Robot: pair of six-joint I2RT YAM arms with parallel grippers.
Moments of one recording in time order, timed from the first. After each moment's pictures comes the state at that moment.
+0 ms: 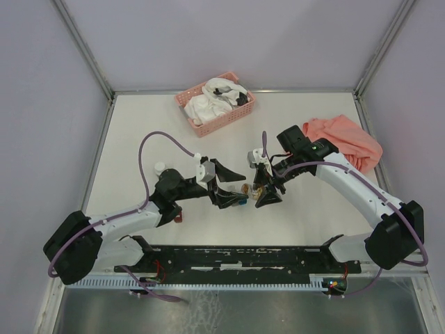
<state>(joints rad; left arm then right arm) -0.79 1.17 0.46 0.93 0.68 -0.15 0.53 1.36 1.17 -1.01 -1.04 -0.92</state>
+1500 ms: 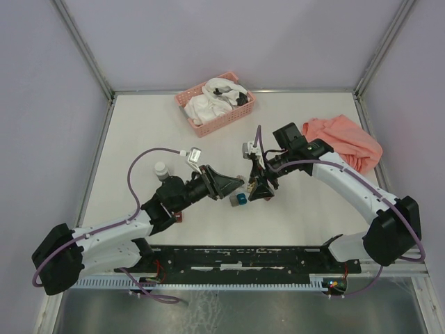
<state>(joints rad) -0.89 1.01 0.44 0.62 0.10 -0.92 0.54 1.38 1.15 -0.81 -0.97 -0.65</state>
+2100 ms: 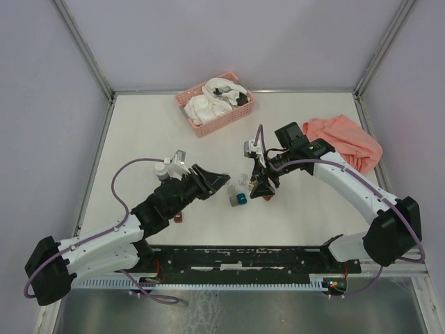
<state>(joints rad) -0.89 0.90 0.44 0.33 -0.13 -1.14 0.53 1.38 1.15 -0.80 -0.92 -0.64</state>
